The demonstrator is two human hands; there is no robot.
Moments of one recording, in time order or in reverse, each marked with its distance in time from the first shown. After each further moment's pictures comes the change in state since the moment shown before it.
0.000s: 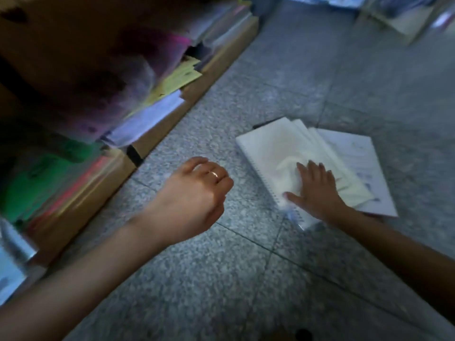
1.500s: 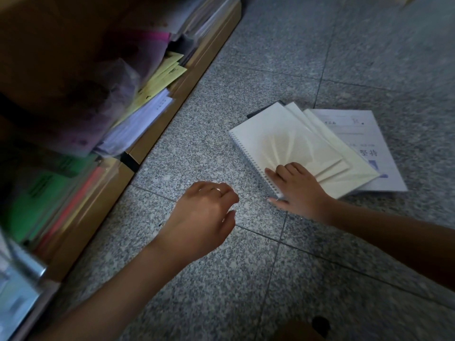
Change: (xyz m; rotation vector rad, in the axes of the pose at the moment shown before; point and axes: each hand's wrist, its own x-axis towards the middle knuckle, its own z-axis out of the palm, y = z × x) left_hand 0.000 0.027 0.033 -0.253 -0.081 -0.085; right_hand 0.004 -0.013 0.039 -0.303 0.424 -0.588
